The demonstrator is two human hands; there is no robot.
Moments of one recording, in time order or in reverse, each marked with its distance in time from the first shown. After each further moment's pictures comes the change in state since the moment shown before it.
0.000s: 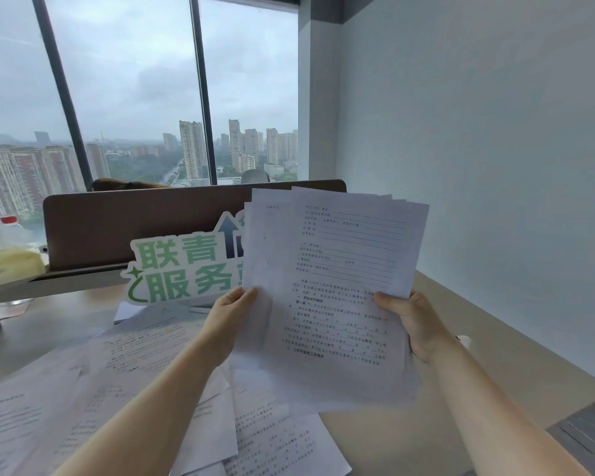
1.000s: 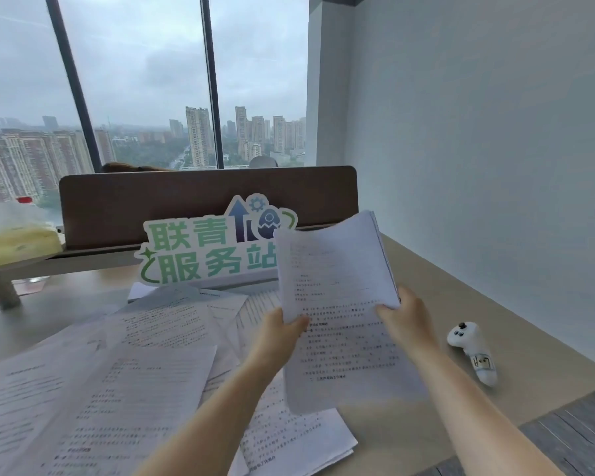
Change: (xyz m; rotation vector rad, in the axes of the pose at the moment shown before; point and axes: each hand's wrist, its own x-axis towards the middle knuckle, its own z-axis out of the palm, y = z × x) left_hand -0.039 -0.044 0.051 0.294 -0.022 0.002; right_hand -0.016 0.033 0.016 -0.765 0.244 -0.162
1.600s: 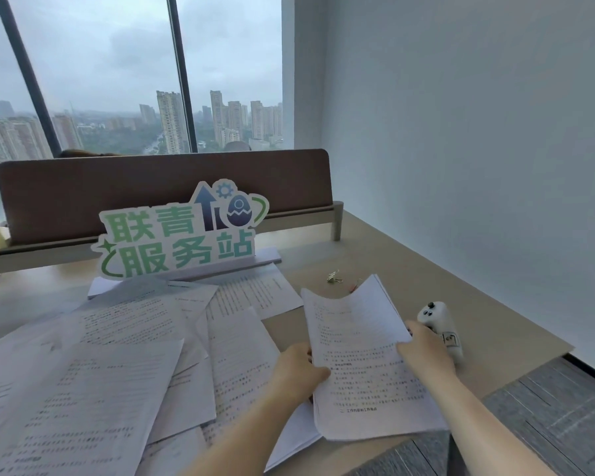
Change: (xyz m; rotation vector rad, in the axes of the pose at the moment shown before) left_hand -0.019 -0.047 0.080 0.430 -0.220 -0.105; right_hand -0.009 0.117 -0.034 -0.414 -0.101 0.286
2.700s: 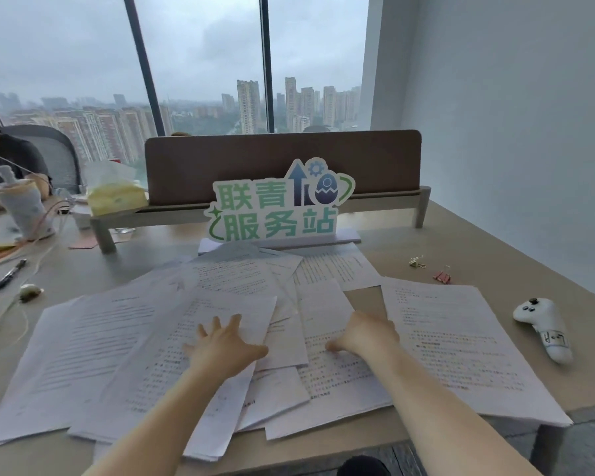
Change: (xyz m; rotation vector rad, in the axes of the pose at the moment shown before) left_hand -0.101 -0.129 -0.173 0.555 0.283 -0.479; right_hand -0.104 -0.183 0.105 -0.458 -0.390 -0.198
